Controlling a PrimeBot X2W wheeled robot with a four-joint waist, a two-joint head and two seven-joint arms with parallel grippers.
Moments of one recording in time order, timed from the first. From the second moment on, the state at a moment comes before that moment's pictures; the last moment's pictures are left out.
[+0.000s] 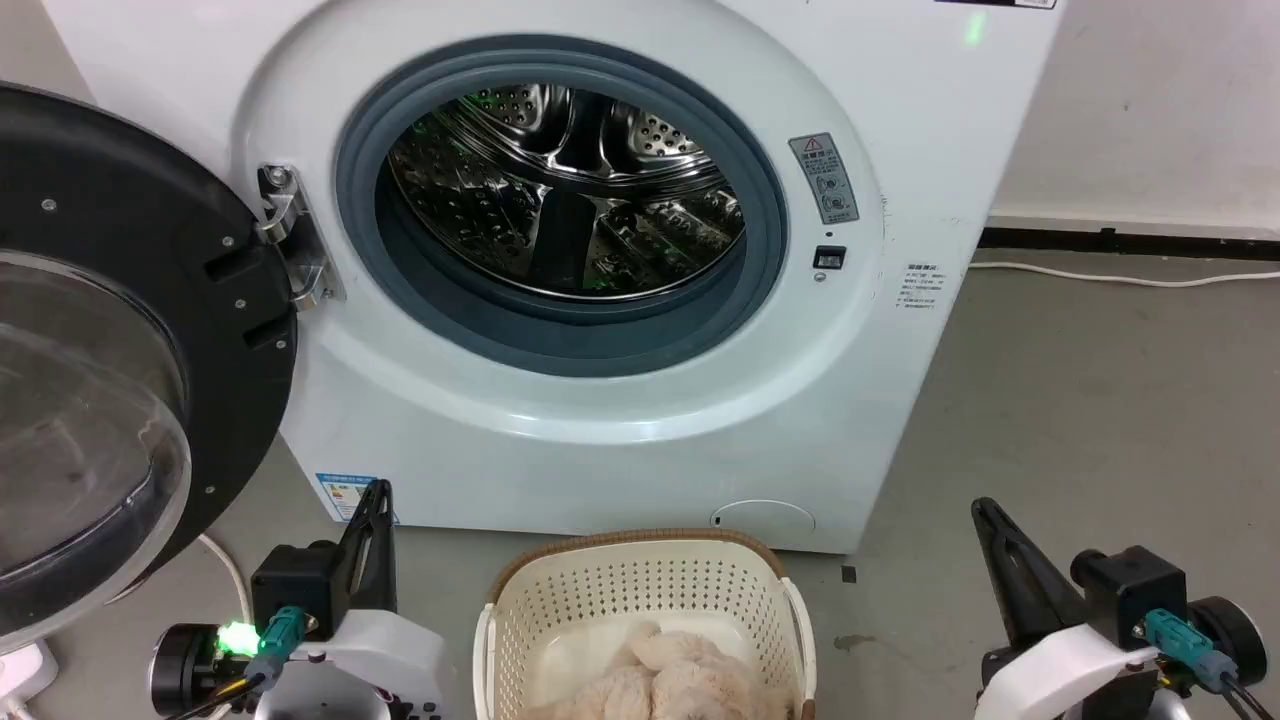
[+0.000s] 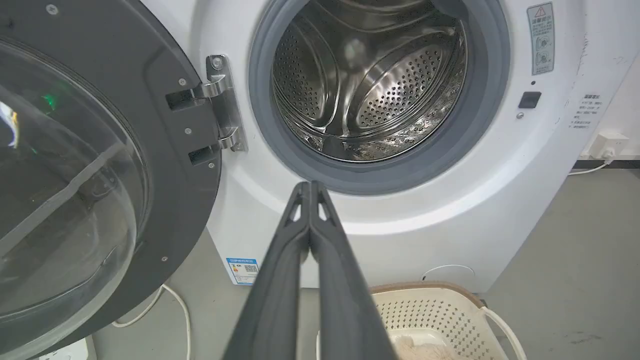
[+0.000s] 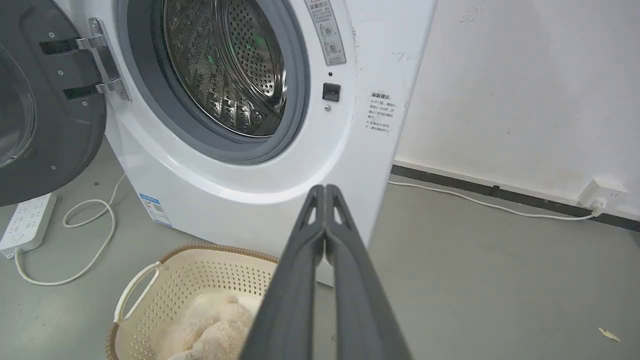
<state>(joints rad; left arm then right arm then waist) -0.02 0.05 0.00 0.00 0.00 0.00 0.00 0.01 -0.05 0.00 0.00 0.01 0.13 0.00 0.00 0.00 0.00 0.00</state>
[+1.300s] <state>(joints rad) -0.02 0.05 0.00 0.00 0.00 0.00 0.00 0.01 -0.05 0.00 0.00 0.01 0.13 0.00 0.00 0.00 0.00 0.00</state>
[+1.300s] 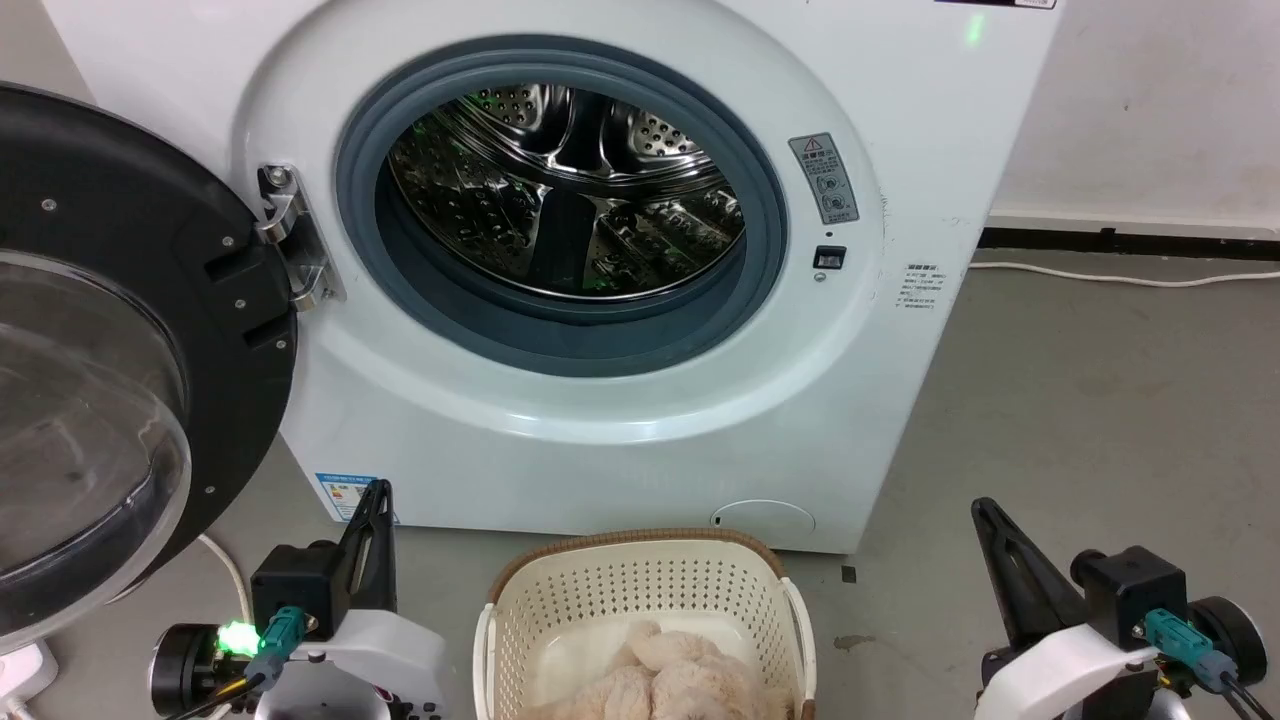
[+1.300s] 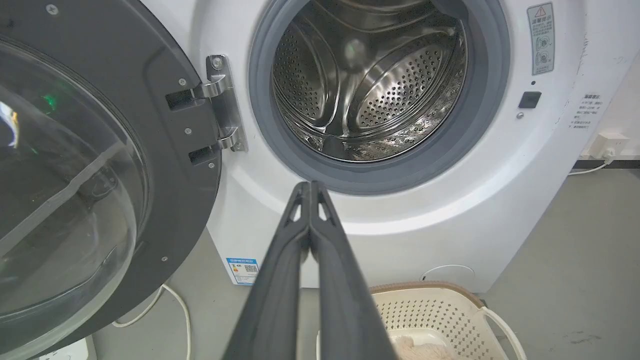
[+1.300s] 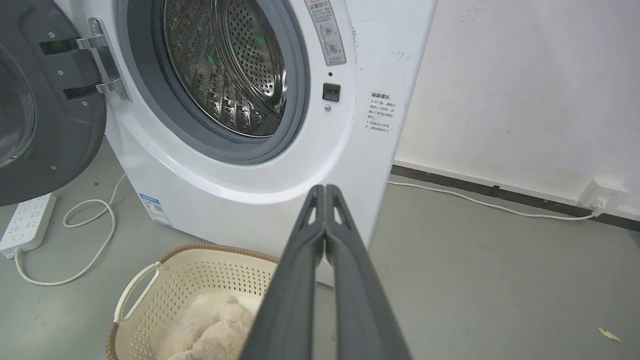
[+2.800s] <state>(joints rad) -0.02 0.05 0.00 0.00 0.00 0.01 0.00 0.01 -0.05 0.00 0.00 0.01 0.13 0.00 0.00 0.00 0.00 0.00</state>
